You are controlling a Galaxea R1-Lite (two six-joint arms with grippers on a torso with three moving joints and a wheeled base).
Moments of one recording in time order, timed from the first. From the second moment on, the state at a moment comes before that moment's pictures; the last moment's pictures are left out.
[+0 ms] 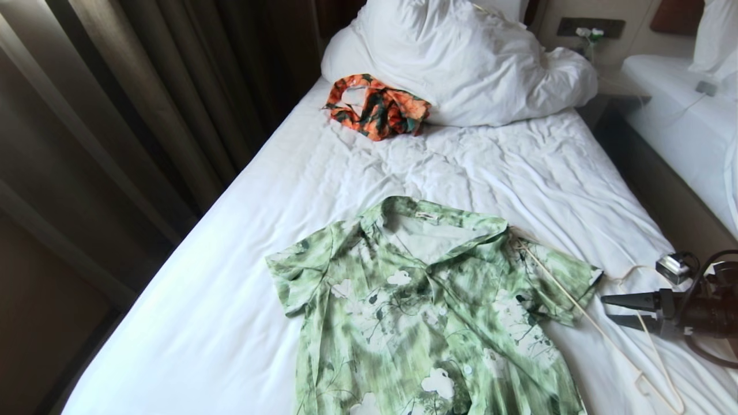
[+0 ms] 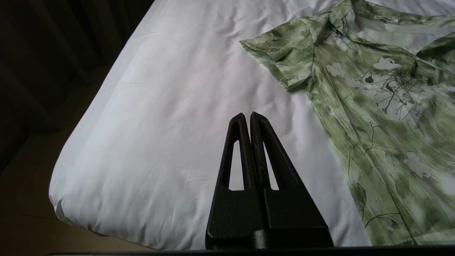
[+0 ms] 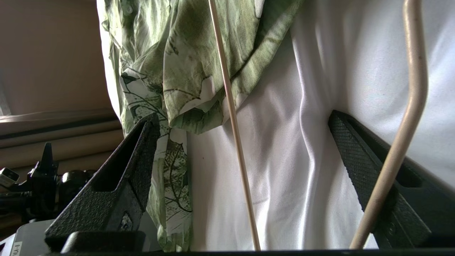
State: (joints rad) left arm 0.00 0.00 0.00 0.00 0.02 -0.03; right arm -0.48 2.21 -1.14 0.25 1.16 -0.28
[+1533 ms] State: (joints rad) left arm 0.00 0.00 0.00 0.00 0.02 -0.03; right arm -0.51 1.95 -1.11 0.26 1.12 -0.28
